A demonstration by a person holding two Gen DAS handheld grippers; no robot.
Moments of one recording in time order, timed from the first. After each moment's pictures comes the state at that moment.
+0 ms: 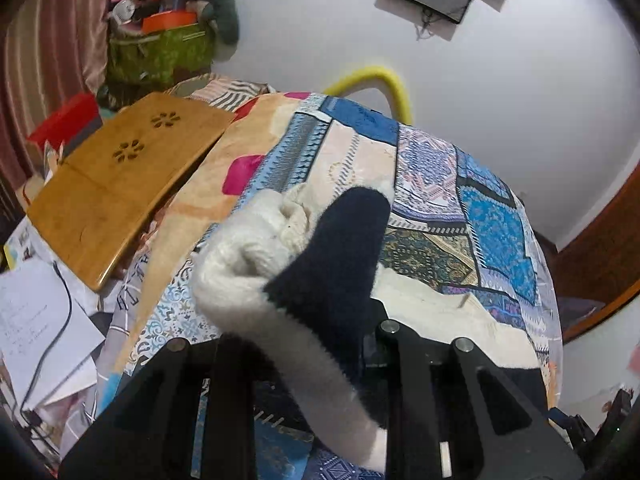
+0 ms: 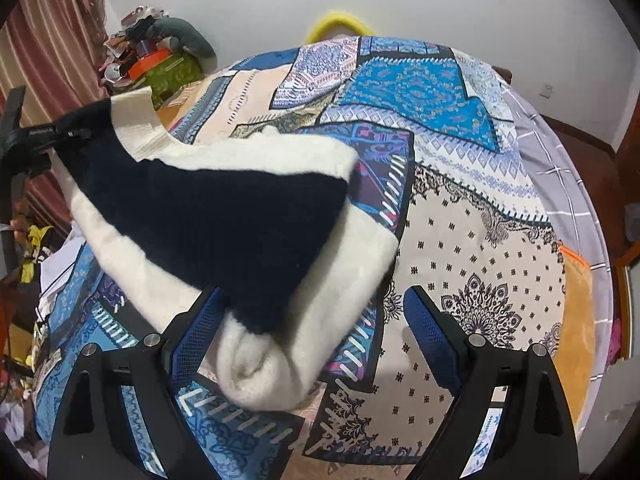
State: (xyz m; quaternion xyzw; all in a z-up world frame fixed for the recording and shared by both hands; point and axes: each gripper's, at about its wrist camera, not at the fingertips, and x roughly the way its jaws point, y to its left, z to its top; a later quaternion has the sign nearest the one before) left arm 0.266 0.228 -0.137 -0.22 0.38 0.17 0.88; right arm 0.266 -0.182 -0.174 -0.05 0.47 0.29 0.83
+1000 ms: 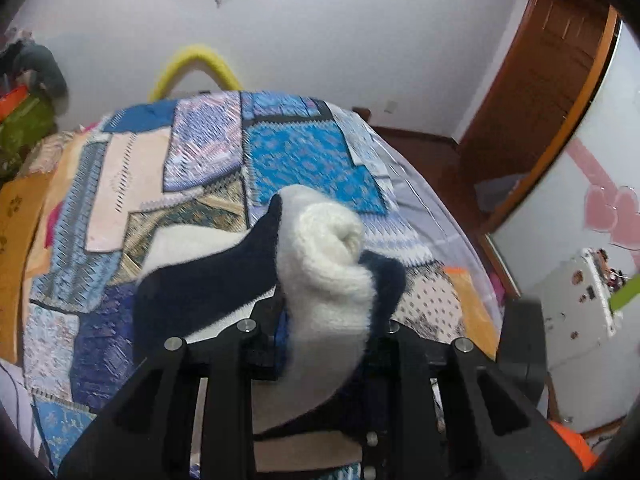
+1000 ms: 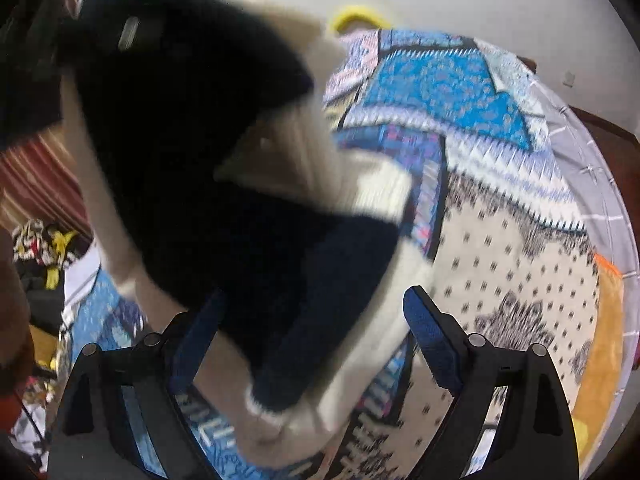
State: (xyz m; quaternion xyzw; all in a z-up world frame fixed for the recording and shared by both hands) left arm 0.338 -0.025 -0.114 -0.10 0.43 -0.07 0.89; right arm 0.289 -0.175 -0.173 -0.01 0.47 0.33 0.82
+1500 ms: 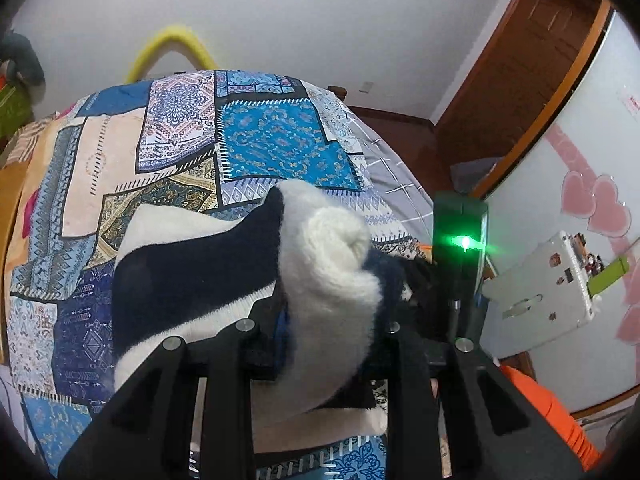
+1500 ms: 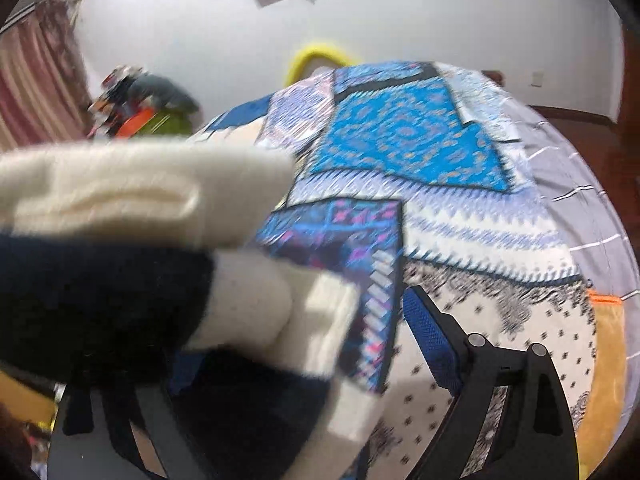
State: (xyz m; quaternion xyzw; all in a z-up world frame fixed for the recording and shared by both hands) left arm 0.330 -0.033 -0.117 -0.10 0.45 -0.12 0.88; right arm 0.355 -0.177 -0.174 0.05 0.42 0.27 0.86
